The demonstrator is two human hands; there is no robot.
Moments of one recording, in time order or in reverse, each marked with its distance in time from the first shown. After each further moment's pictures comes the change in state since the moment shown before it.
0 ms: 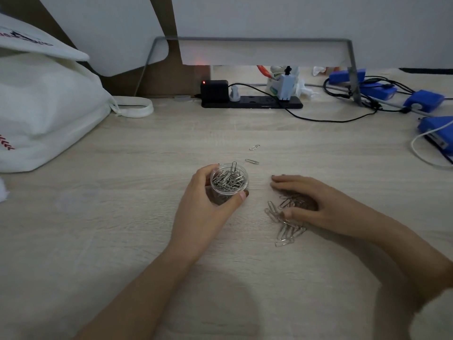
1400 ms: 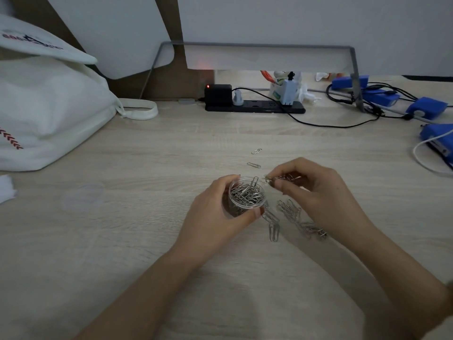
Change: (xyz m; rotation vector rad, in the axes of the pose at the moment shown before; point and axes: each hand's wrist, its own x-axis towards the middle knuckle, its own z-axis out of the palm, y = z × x) left_hand -0.003 0.001 0.004 0.128 -0.154 0.115; right_hand 0.007 -0.056 0.003 0.412 0.442 0.025
